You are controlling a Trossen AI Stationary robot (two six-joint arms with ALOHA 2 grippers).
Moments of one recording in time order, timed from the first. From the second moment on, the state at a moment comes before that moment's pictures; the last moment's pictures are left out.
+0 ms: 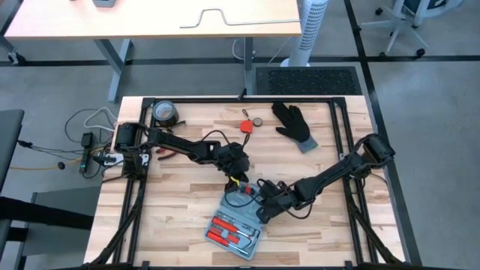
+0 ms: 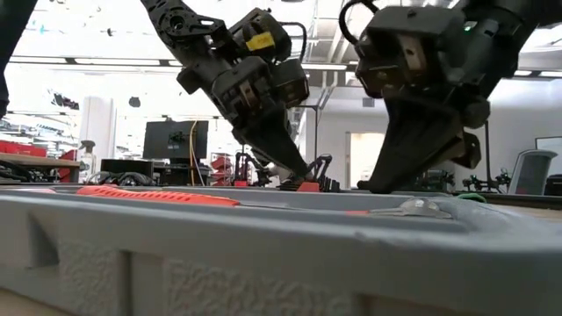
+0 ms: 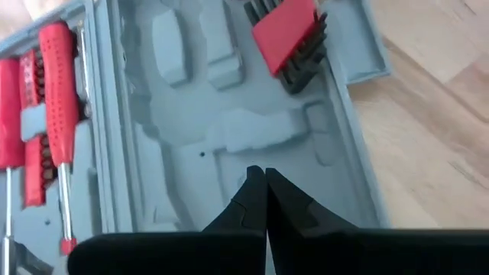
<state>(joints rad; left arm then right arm) 0.04 1.87 1.05 0.04 0.33 -0.03 0.45 1.79 0.98 -0.17 0.29 1.11</state>
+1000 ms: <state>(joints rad) -0.02 1.94 1.13 -0.07 0.39 -0.05 0.35 1.84 0.98 -0.17 0.20 1.03</state>
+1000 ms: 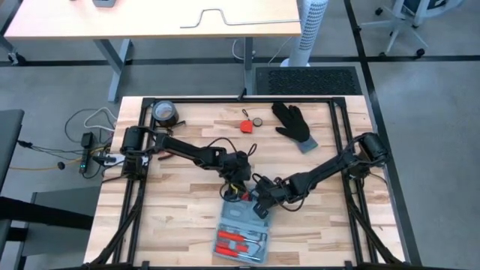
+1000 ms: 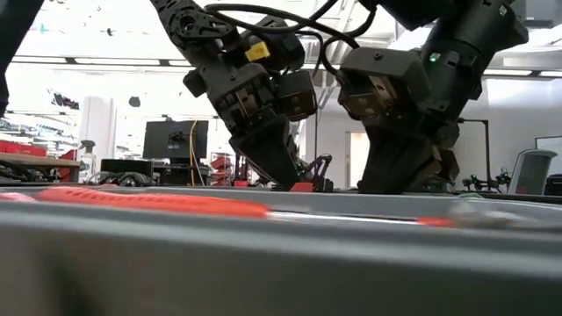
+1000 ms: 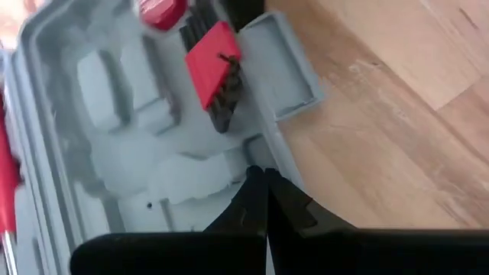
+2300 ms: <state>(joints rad) 0.05 1.87 1.12 -0.21 0.17 0.00 0.15 1.90 0.98 -0.02 0.10 0.88</state>
